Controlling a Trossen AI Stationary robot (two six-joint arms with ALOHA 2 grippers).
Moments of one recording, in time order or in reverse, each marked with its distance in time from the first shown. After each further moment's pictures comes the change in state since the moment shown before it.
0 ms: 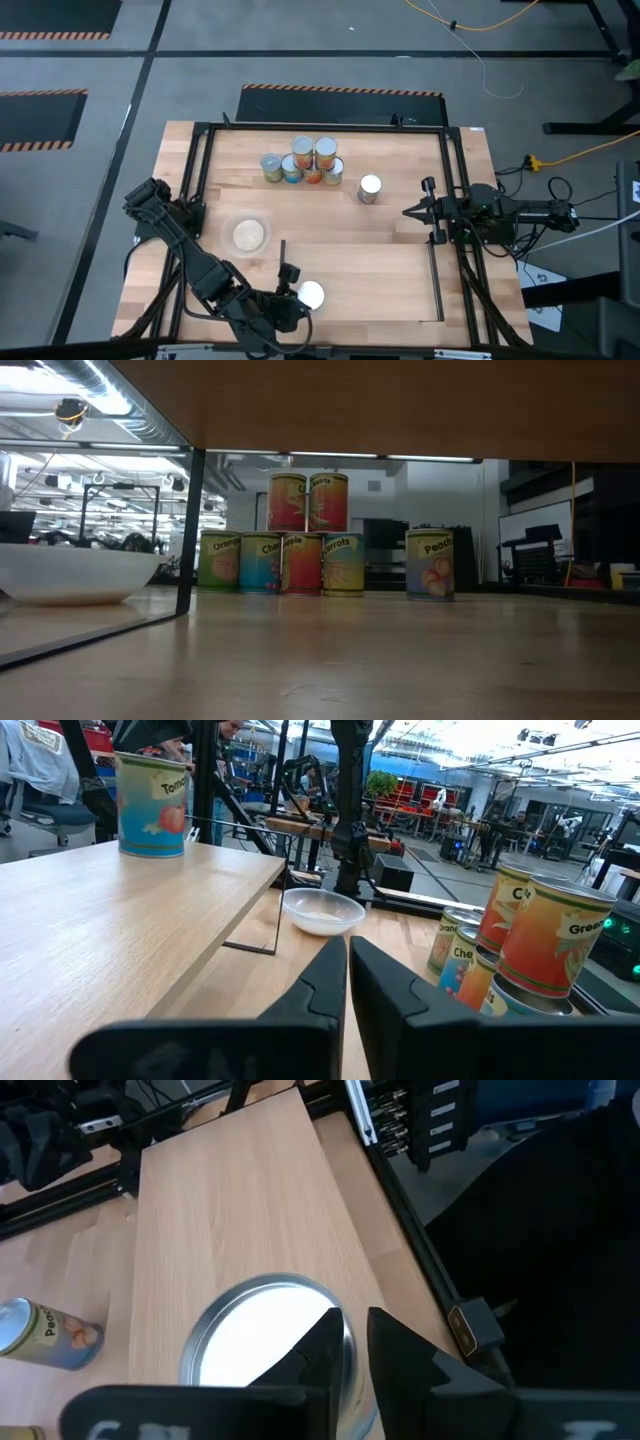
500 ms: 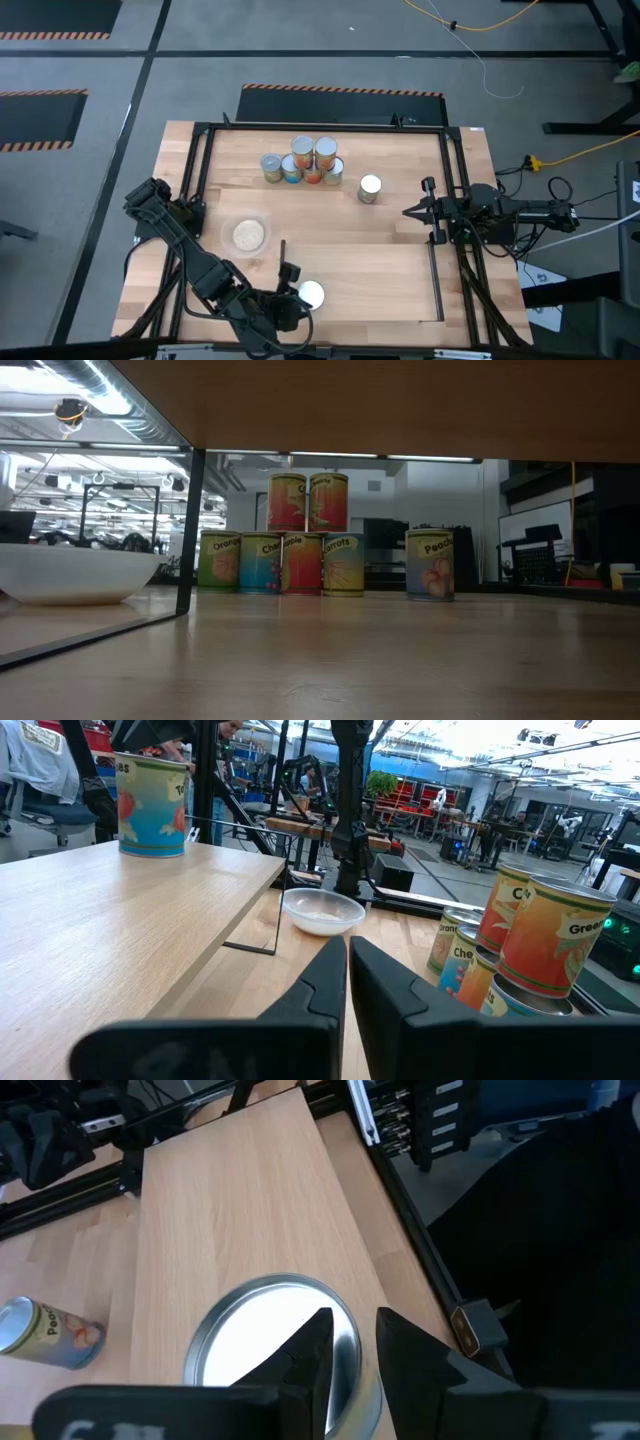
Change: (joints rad) left arm 0.005 0.000 0.000 0.001 0.000 0.000; right arm 0.000 0.000 0.000 0.000 0.000 0.000
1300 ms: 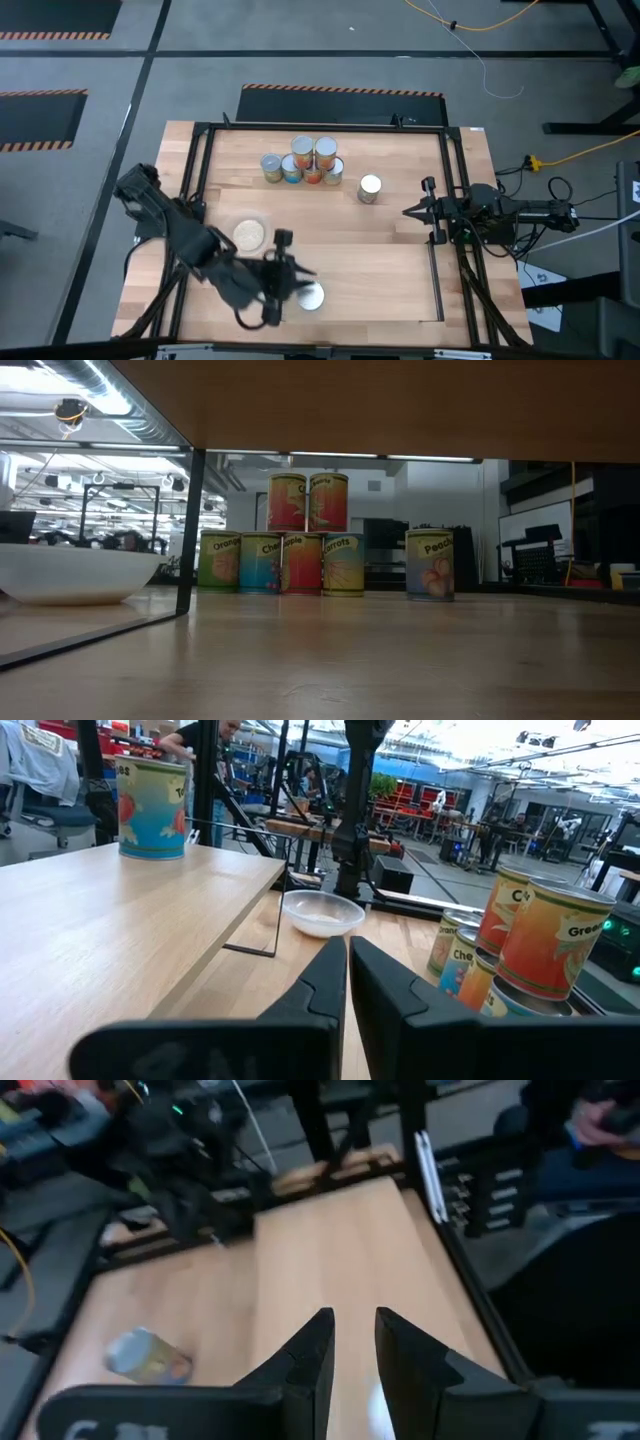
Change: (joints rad) left arm 0.082 -0.165 0.000 0.038 -0.076 0.112; right arm 0.000 0.000 0.000 0.007 0.000 0.000
